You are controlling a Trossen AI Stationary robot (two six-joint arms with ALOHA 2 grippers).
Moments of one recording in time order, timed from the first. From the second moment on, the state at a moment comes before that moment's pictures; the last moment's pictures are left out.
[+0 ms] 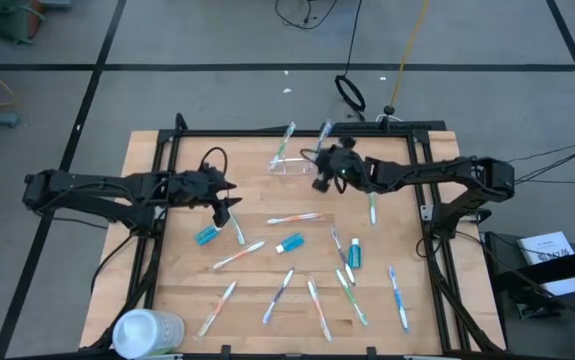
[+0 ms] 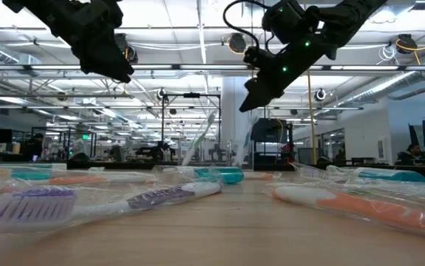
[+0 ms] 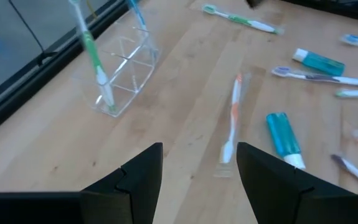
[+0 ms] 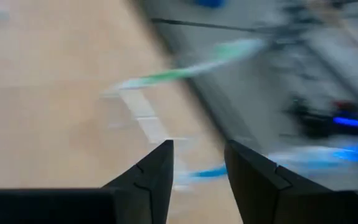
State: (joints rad) left arm 0.03 0.94 0.70 -0.39 -0.26 -0.27; right arm -0.25 1.52 0.87 0.12 0.41 -0.20
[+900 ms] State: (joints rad) left arm -0.23 1.11 0.70 -0.40 -0.22 -0.48; right arm 0.01 1.52 0.33 0.96 0.00 0.11
